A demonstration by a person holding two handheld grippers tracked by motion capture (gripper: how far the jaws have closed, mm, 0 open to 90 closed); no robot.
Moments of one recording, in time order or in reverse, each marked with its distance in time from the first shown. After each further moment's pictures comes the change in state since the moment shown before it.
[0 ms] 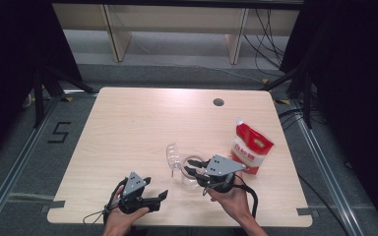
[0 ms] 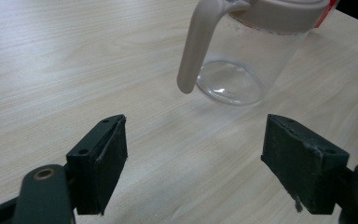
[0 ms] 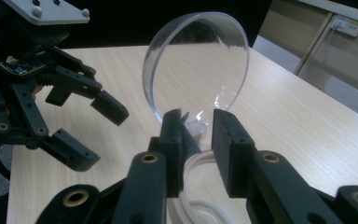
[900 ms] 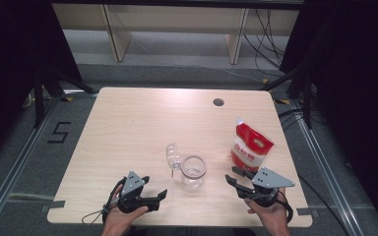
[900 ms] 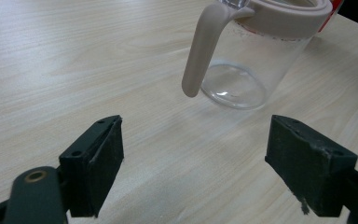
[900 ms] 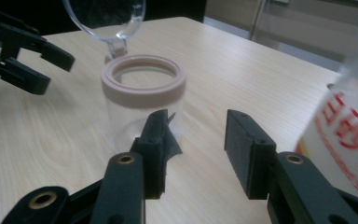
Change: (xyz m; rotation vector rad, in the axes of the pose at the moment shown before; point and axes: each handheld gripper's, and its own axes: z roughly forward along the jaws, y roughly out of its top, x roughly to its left) left arm 0.000 0.001 -0.002 -0.014 0.005 -0.004; right arm -0.021 -0.069 -0.088 0.018 -0.170 0.191
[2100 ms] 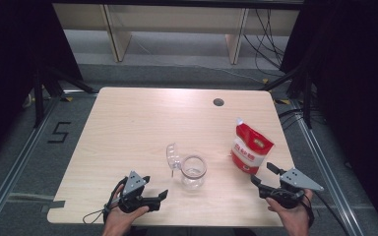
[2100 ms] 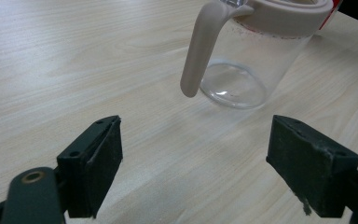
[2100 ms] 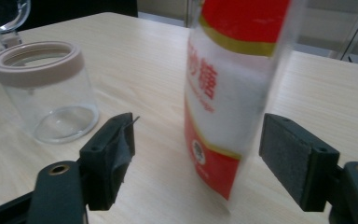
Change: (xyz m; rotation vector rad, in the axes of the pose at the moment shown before) left arm 0.000 0.000 0.002 0.009 -0.005 0.011; right arm -0.038 -0.027 -0.042 0.012 -0.220 0.175
